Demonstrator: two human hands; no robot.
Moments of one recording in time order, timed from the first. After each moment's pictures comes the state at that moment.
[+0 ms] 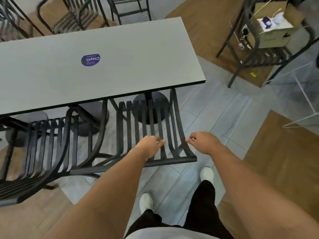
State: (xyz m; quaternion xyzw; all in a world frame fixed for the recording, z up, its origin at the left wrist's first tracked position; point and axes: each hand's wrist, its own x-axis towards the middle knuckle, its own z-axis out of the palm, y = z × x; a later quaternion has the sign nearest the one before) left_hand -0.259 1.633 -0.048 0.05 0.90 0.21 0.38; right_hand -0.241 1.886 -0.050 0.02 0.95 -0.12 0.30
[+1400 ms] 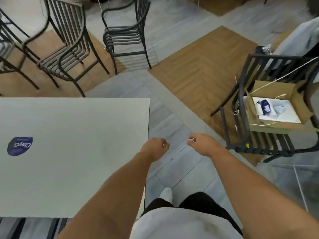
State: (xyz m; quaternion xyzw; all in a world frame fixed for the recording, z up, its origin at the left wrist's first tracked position) left_hand -0.861 2.022 -0.007 0.00 0.93 0.24 0.29; right_hand -0.895 2.253 0.005 -0.01 0.94 -0.15 0.32
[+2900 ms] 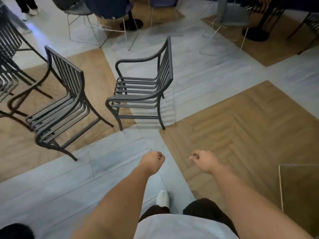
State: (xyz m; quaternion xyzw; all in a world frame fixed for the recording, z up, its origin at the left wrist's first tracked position) left_hand -1.742 1.921 -0.024 -0.17 0.91 0.29 0.26; right_hand -1.819 2.156 -0.010 -0.06 0.92 -0.17 0.34
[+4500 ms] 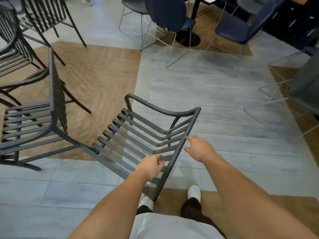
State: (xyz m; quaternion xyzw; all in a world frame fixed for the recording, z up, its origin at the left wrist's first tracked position) left_hand -2.367 1.783 -0.059 -0.34 0.85 0.39 0.14; right_hand -2.572 1.891 0.004 -0.38 0.88 0.05 0.27
